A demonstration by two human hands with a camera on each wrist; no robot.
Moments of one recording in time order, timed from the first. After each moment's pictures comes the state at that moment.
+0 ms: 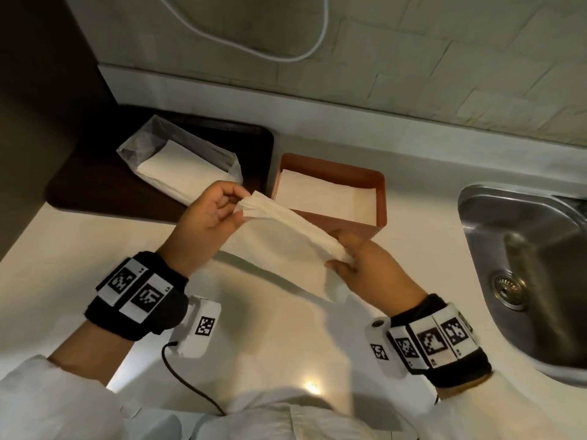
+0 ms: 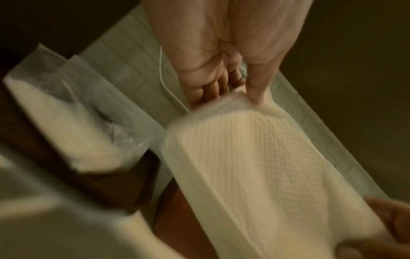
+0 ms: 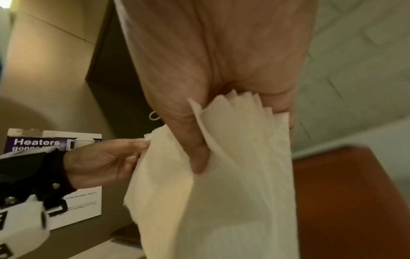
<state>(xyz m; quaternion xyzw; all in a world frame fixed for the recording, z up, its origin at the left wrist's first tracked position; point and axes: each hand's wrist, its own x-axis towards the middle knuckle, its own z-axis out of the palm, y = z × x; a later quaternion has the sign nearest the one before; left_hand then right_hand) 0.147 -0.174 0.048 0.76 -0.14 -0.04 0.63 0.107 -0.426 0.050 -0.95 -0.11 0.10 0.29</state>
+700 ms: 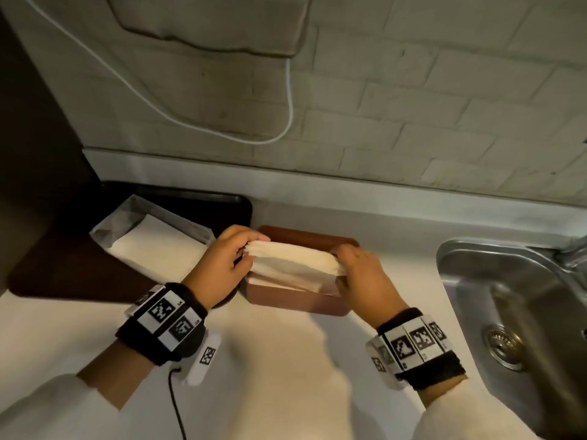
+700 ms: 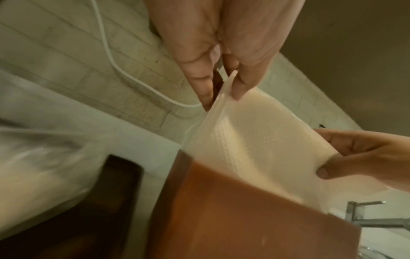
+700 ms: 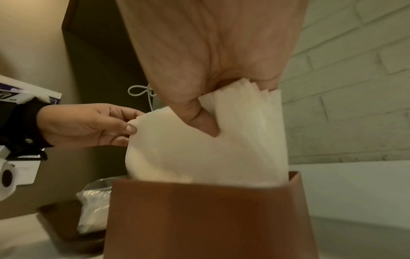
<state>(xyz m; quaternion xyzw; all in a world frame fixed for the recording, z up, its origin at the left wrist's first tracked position) 0.230 -0.224 0.046 0.85 -0.21 0.01 0.49 0.194 -0.471 0.054 -0.98 -0.11 -0.04 0.17</state>
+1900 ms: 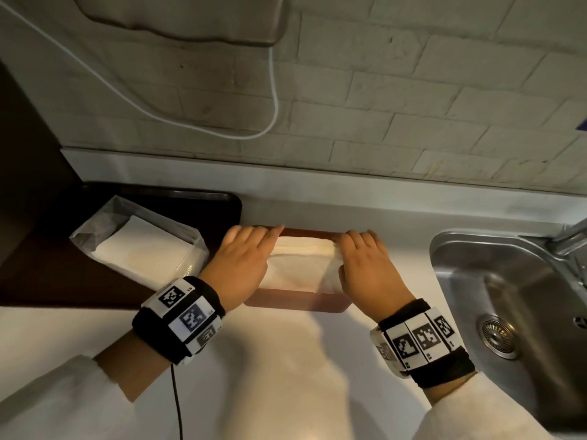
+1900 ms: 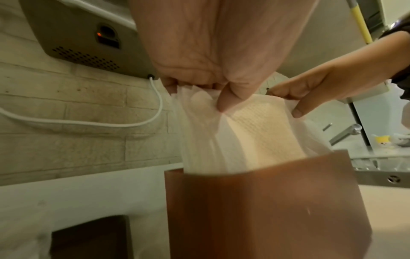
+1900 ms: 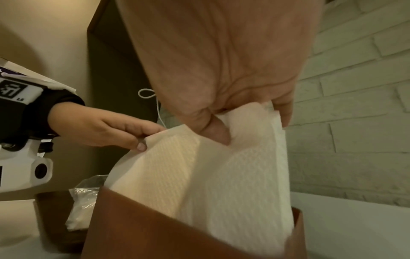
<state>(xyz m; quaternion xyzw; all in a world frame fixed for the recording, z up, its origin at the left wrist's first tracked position) 0.236 -0.263 0.042 0.95 -0.29 0.12 0.04 0.198 -0.482 0.057 -0.99 -0.10 -0.08 0.06</state>
